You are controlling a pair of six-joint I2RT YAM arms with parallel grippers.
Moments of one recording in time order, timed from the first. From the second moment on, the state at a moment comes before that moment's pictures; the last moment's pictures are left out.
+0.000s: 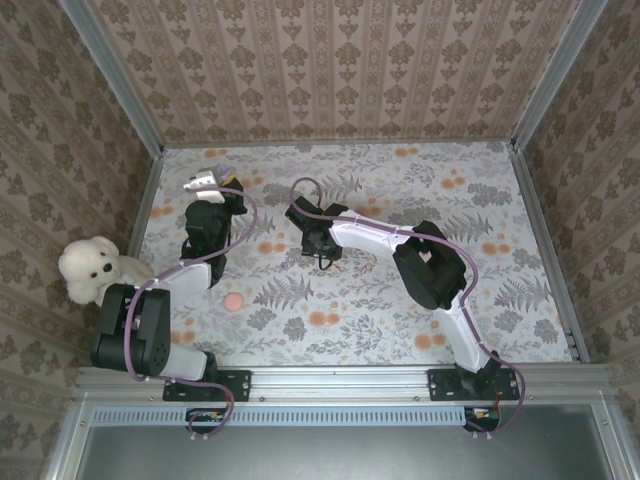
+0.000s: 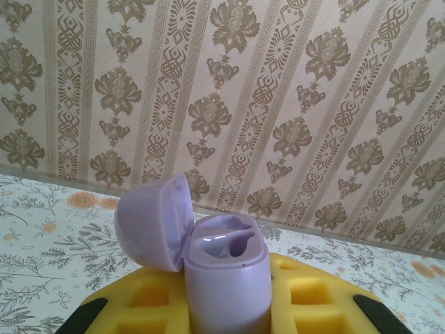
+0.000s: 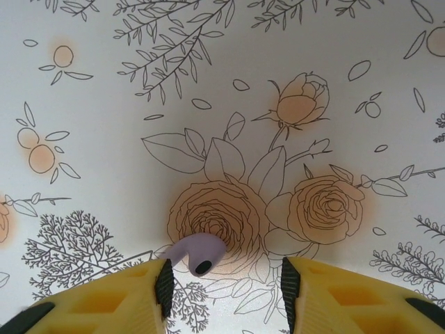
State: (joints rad) left arm -0.22 1.41 0.60 0.82 -0.07 -0.30; right arm 0.78 2.20 1.71 -0.77 0.18 0.94
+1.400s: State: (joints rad) left arm -0.22 1.41 0.60 0.82 -0.07 -0.30; right arm 0.75 2.28 1.81 -0.77 0.11 0.17
